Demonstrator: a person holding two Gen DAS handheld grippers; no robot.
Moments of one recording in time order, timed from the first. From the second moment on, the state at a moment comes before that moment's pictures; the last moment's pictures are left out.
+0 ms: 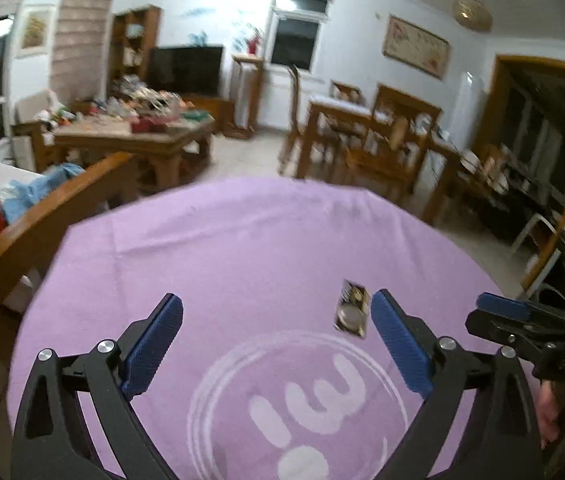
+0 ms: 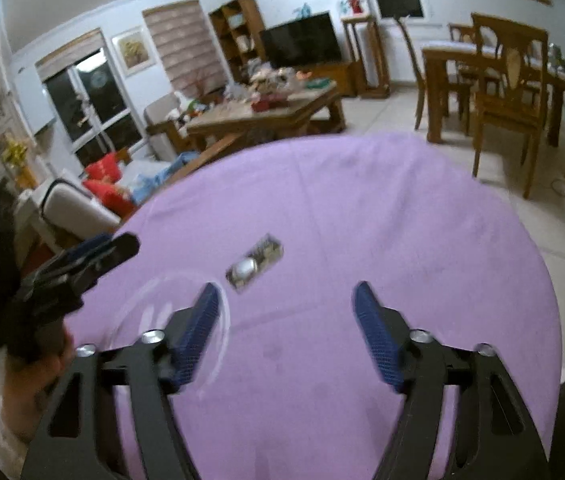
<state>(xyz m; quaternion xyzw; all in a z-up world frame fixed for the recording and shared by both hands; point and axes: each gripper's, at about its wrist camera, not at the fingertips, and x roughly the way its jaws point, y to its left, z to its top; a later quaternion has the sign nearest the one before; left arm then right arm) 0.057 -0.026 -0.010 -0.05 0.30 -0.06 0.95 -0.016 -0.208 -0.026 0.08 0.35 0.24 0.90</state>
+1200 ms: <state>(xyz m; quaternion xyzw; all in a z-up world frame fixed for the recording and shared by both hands) 0.048 -0.006 -0.001 -0.03 0.25 0.06 0.97 -0.017 -0.205 -0.019 0.07 0.18 0.17 0.96</state>
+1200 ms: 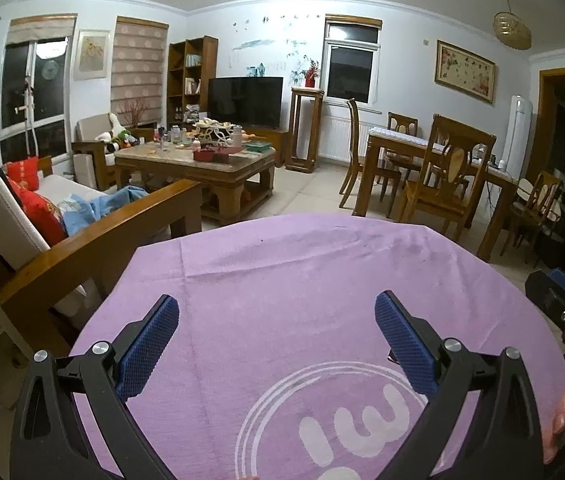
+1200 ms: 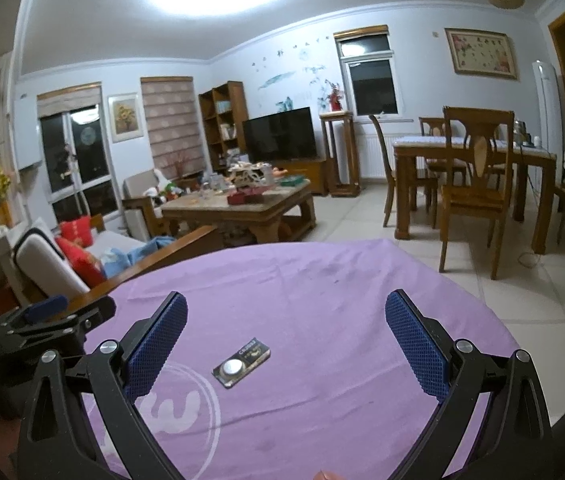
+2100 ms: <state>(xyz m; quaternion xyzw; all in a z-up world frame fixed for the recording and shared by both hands) 0.044 -0.005 0.003 -0.03 0.25 0.07 0.97 -0.017 -0.208 -0.018 0.08 0.19 0.18 0.96</state>
